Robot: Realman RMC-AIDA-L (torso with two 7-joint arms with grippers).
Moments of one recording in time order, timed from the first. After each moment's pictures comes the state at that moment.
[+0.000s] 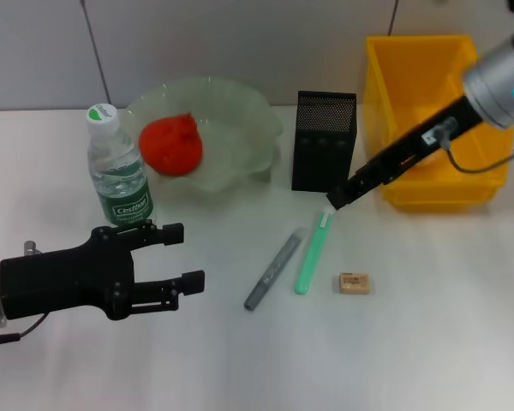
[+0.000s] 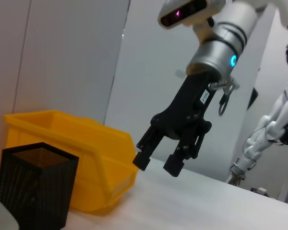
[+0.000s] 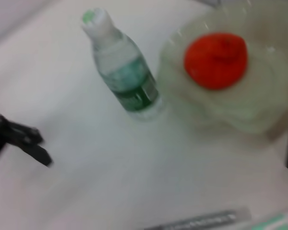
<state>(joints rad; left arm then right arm) -0.44 -2.02 0.80 0.60 1.81 1.69 -1.28 0.97 1.99 -0.99 -0.96 -2.46 -1.65 2.42</state>
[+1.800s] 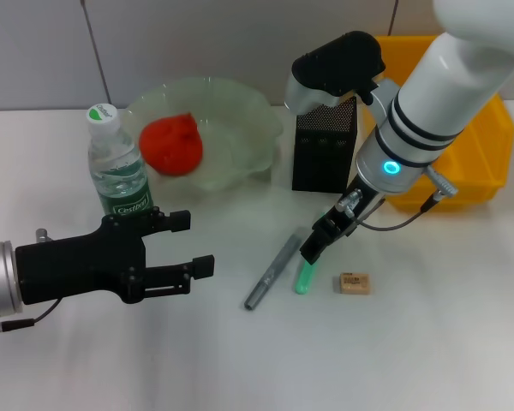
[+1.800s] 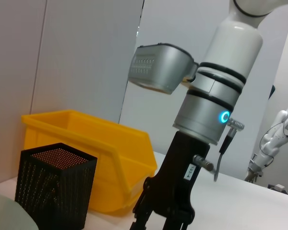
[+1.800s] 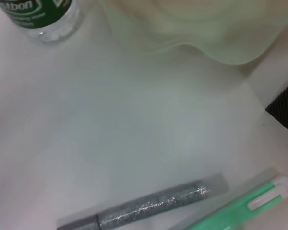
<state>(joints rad) -0.46 -2.04 0.80 0.60 1.81 1.62 -1.27 1.18 2.09 -1.30 -0.53 -2.66 -1.24 2.70</state>
